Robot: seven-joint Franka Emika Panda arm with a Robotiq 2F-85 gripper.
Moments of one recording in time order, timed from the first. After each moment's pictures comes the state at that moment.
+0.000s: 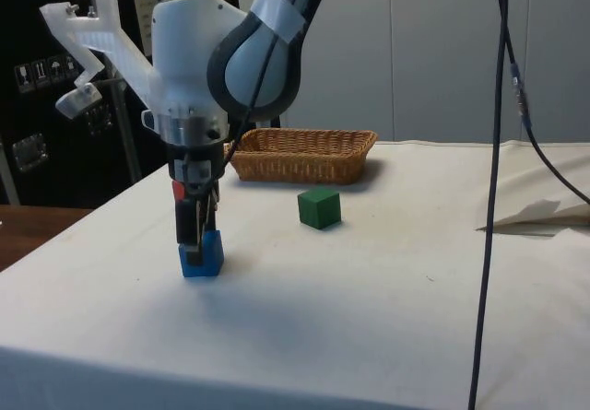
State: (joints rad) arm 0.04 0.57 0.14 -2.01 -0.18 2.68 0.05
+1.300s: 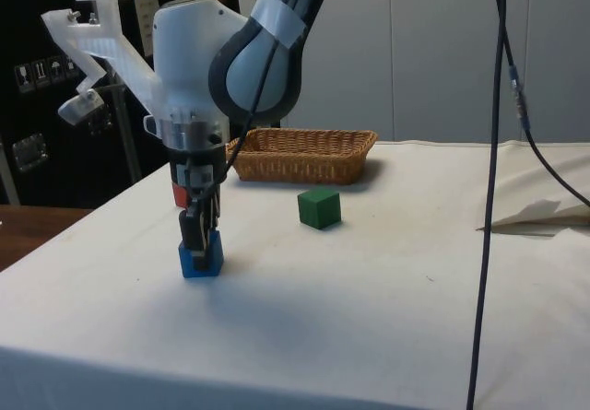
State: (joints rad) arm 0.04 0.58 0.14 -2.01 -0.18 2.68 0.05
